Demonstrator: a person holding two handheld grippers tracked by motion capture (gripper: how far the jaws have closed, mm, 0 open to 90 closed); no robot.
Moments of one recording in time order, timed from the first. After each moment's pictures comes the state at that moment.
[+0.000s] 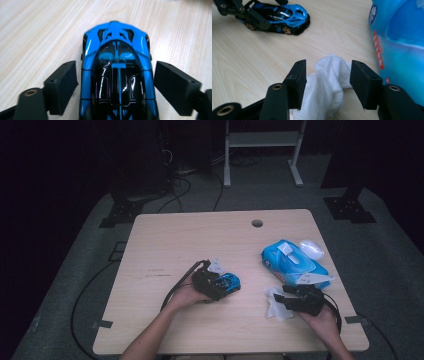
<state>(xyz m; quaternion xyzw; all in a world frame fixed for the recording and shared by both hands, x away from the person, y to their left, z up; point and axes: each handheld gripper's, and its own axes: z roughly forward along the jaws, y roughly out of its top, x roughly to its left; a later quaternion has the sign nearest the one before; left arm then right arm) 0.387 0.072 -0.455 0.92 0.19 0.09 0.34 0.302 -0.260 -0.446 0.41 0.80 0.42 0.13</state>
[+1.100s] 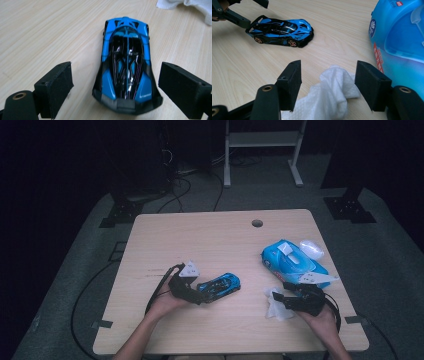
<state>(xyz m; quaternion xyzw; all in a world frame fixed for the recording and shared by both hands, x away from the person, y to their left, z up) 0.360 0.137 -0.445 0.88 0.24 0.11 0.39 0.299 -0.259 -0.441 0.41 0.78 0.45 0.13</state>
